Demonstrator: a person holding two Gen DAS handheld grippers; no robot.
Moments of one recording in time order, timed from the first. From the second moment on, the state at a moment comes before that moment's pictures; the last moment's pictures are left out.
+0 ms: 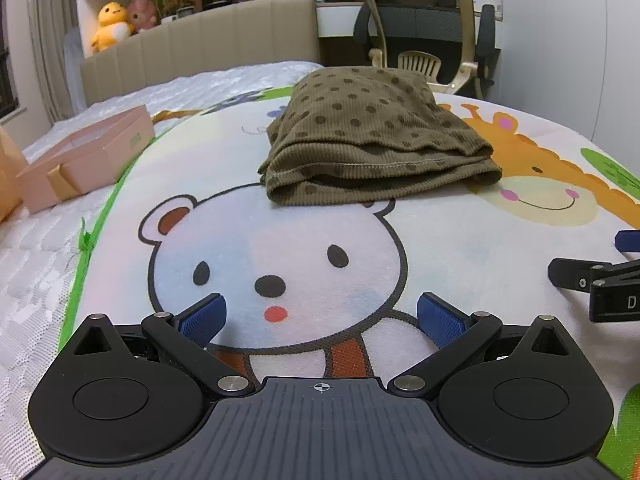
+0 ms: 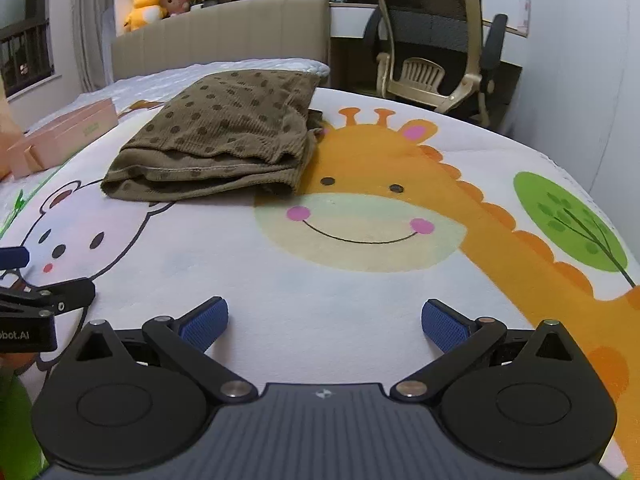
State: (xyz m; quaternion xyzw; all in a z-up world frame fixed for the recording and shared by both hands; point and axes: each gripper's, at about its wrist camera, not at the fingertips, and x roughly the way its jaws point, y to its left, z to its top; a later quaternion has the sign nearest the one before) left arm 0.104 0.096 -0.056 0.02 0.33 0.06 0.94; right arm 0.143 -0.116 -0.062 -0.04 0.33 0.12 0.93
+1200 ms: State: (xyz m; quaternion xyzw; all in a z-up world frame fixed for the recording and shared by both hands) left arm 0.106 0.101 -0.057 -0.01 0.34 0.05 0.94; right arm 0.145 -0.115 -0.062 -0.04 0.34 0.12 0.93
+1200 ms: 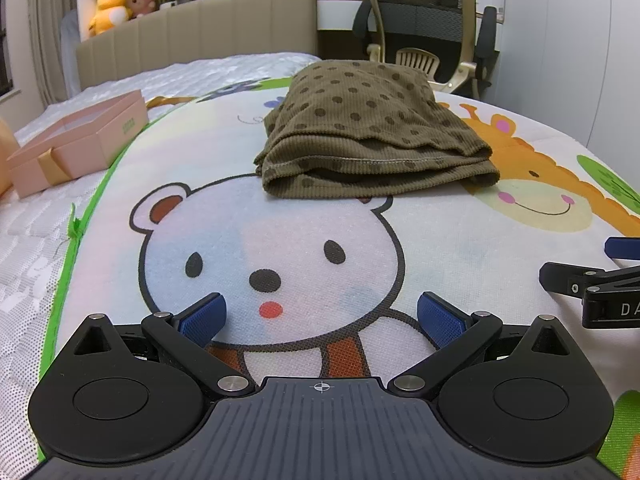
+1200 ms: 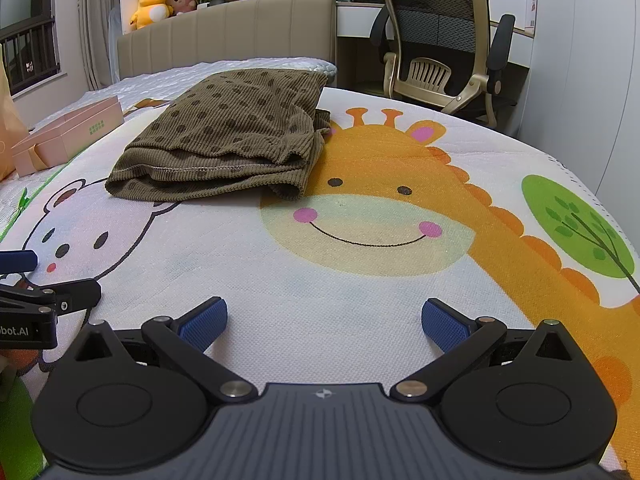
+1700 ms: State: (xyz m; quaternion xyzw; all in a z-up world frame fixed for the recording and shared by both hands) left arm 0.106 0.102 -0.057 -0.01 0.34 0.05 0.94; right arm 0.145 -0.116 -0.062 -0.04 0.34 0.12 0.93
